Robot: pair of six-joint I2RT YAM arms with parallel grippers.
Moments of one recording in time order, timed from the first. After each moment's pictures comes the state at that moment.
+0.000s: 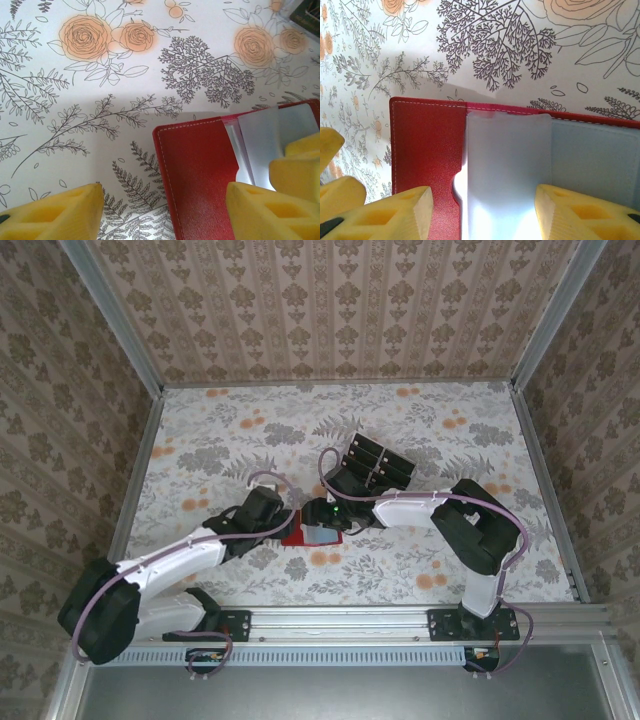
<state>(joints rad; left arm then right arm) -0.75 1.14 0.52 -0.29 -0.19 -0.56 0.79 1.83 0.99 -0.03 -0.26 0.88</state>
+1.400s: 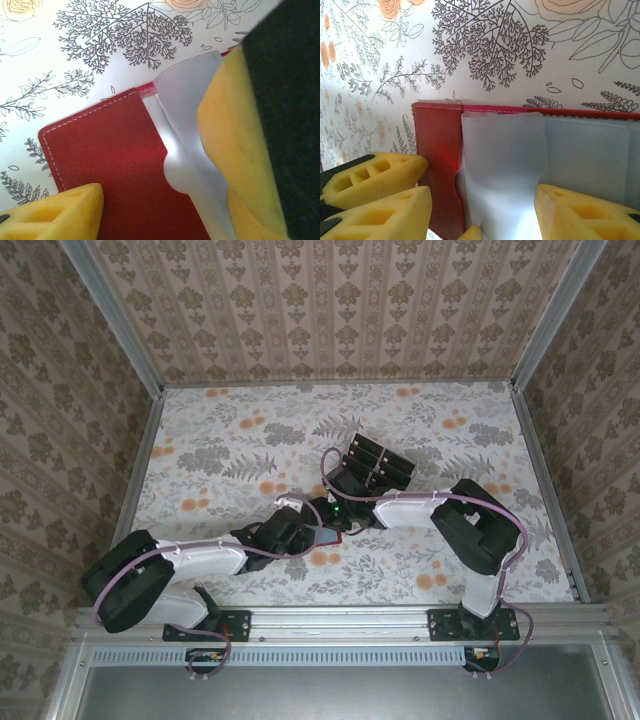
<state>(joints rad) -0.94 1.34 0.44 0.00 -0.26 -0.50 0.78 1.83 0.98 -0.01 -0.27 0.92</state>
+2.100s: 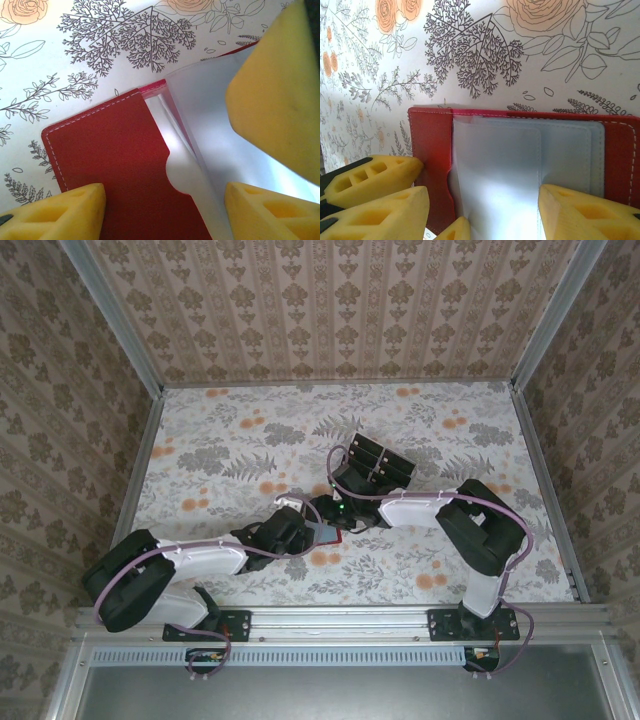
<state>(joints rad) -0.94 1.35 0.44 0.01 -0.27 -0.50 0.75 1.81 0.95 -0.01 -0.27 0.92</state>
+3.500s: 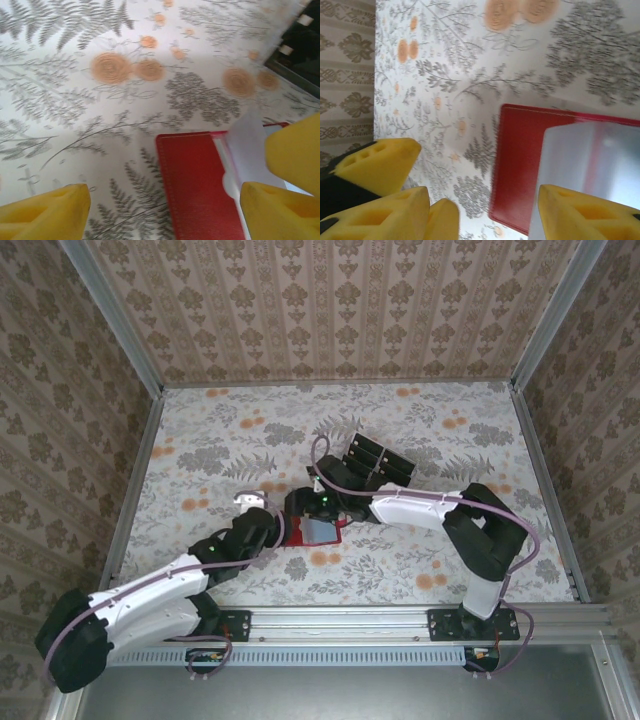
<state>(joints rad) -0.85 0.90 0.38 -0.24 -0.41 -0.66 0.84 1.80 1.13 -0.07 -0.30 0.92</state>
